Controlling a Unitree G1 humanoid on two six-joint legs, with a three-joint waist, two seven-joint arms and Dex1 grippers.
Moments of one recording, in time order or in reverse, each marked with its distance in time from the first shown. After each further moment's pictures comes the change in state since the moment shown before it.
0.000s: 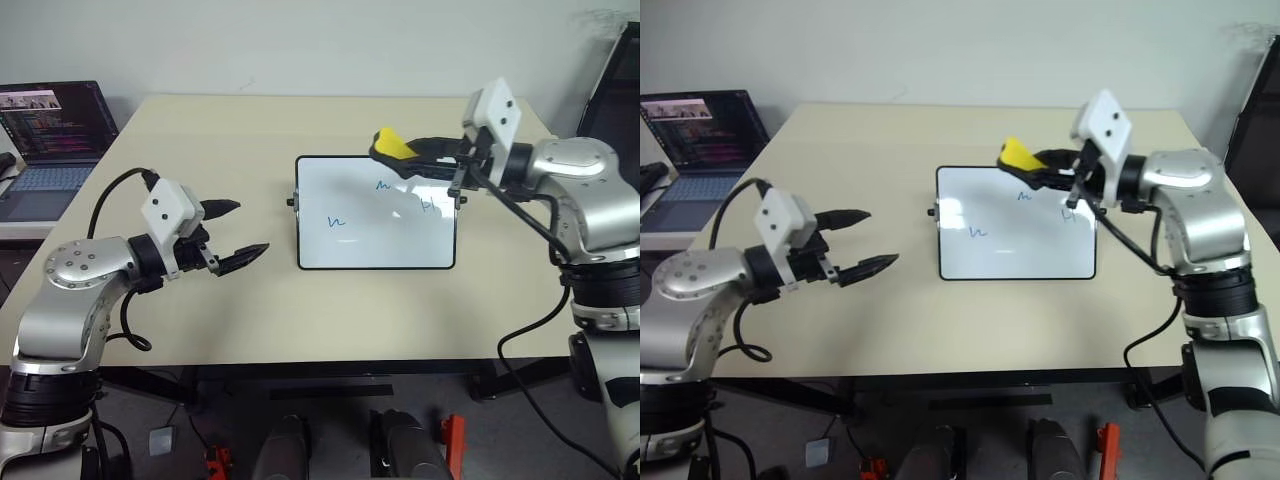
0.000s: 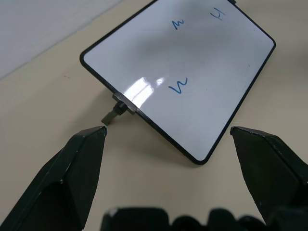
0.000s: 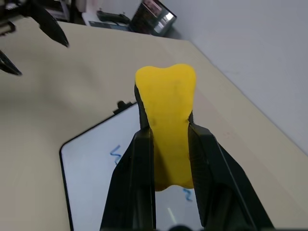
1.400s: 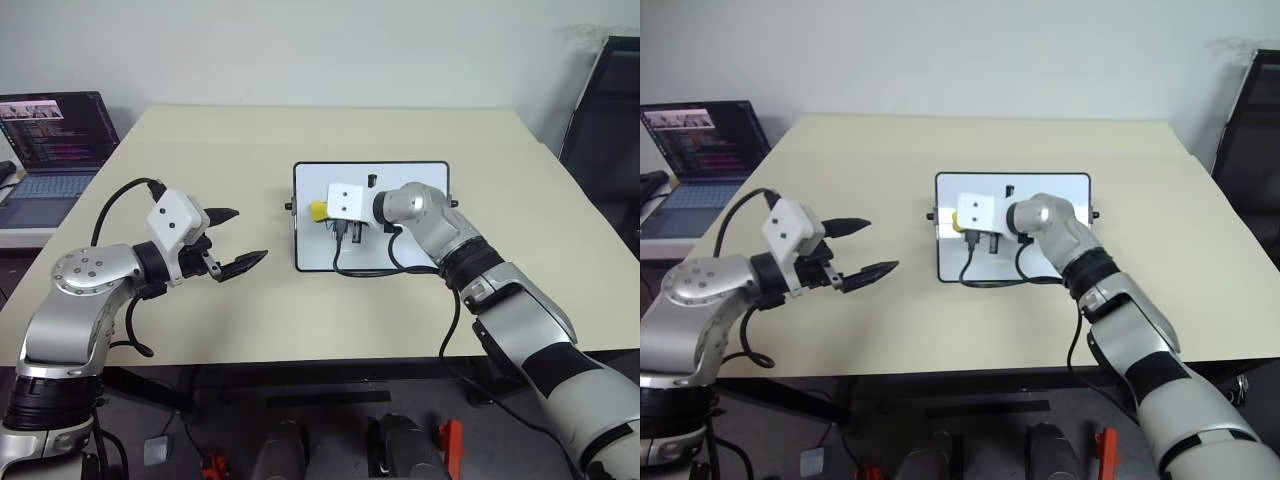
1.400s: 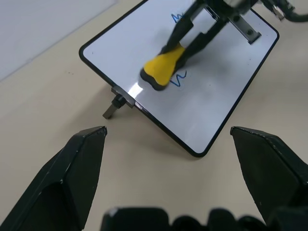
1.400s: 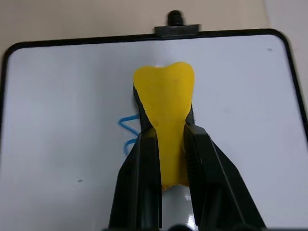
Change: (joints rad) left arm 0.023 -0.002 -0.016 0.006 0.027 -0.013 0.024; right arm -0.211 0.362 0.417 0.784 -0.649 -0.518 -0.244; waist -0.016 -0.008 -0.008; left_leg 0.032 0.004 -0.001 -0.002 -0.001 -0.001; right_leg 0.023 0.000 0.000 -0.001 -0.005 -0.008
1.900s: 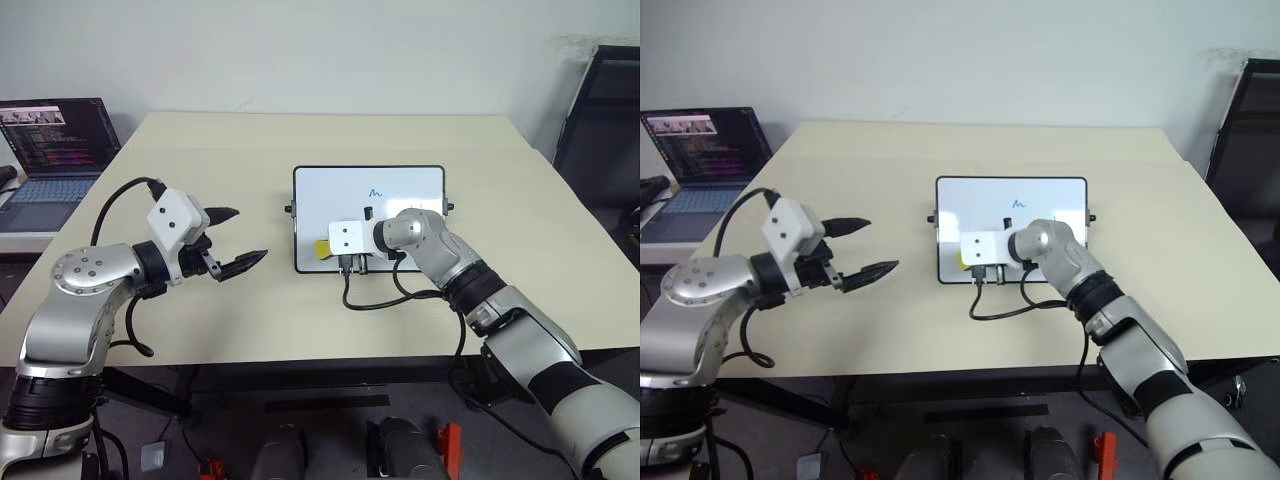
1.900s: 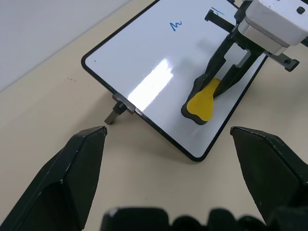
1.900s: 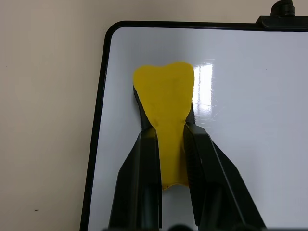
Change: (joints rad) left arm -0.005 0.000 0.000 0.001 0.001 0.000 0.000; right arm 0.118 -0.034 0.041 -0.170 -0.031 0.057 0.126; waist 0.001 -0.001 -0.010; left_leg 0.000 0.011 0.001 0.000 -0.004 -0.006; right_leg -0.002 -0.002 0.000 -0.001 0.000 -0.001
